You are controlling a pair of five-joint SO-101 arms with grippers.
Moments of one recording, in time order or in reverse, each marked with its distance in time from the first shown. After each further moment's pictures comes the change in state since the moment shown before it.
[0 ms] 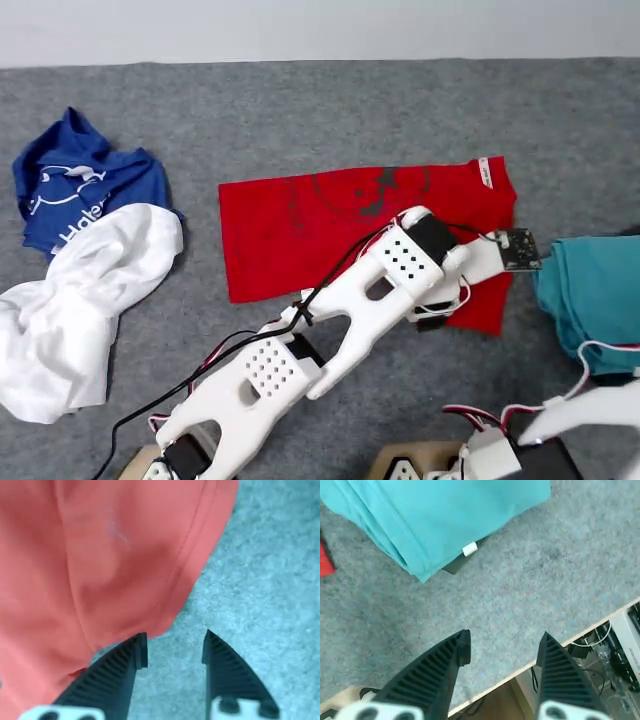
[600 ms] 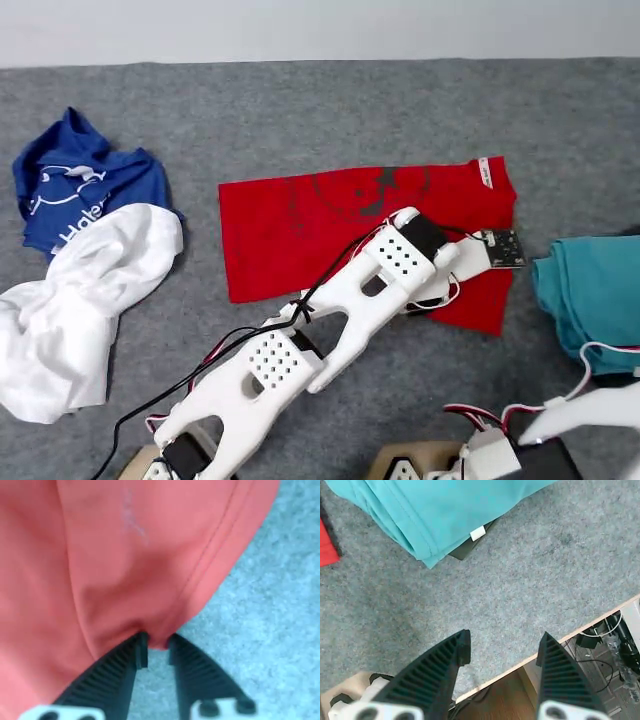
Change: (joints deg) left arm -2.1 4.9 -1.2 -3.2 -0.5; right arm 0.5 0.0 0.0 3.7 0.2
